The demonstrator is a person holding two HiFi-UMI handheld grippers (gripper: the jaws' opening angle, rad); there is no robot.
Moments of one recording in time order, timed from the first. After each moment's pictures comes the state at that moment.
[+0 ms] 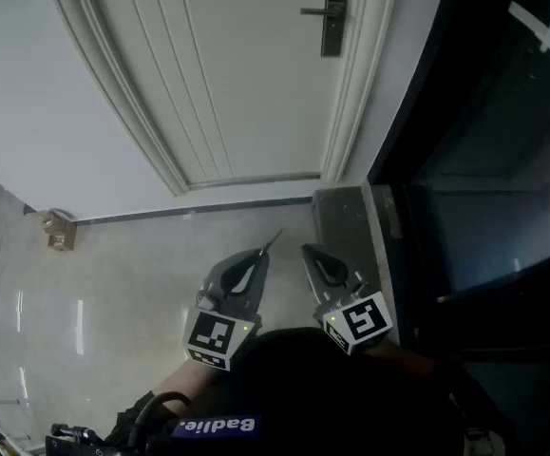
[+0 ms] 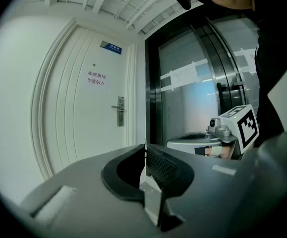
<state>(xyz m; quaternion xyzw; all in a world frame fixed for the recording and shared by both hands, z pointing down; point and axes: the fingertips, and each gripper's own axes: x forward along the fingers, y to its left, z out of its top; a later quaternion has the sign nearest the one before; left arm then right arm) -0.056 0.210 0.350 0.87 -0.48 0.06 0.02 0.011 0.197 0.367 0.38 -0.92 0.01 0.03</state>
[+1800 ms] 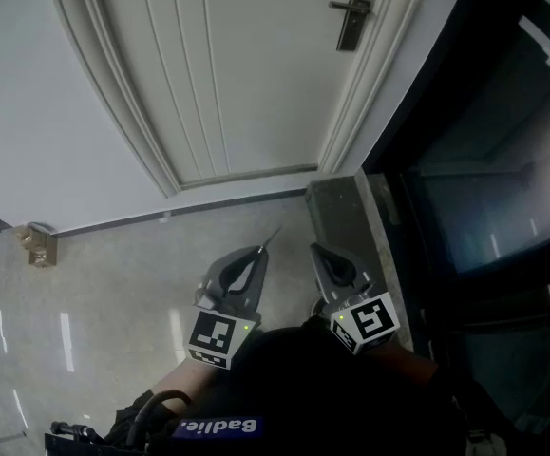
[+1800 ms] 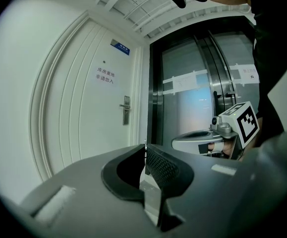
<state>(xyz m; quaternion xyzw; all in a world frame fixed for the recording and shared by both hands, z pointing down) -0.189 0.174 0.379 0.90 -0.43 0.04 0.03 -0.103 0.171 0.393 0.45 -0.89 0.02 0.08</state>
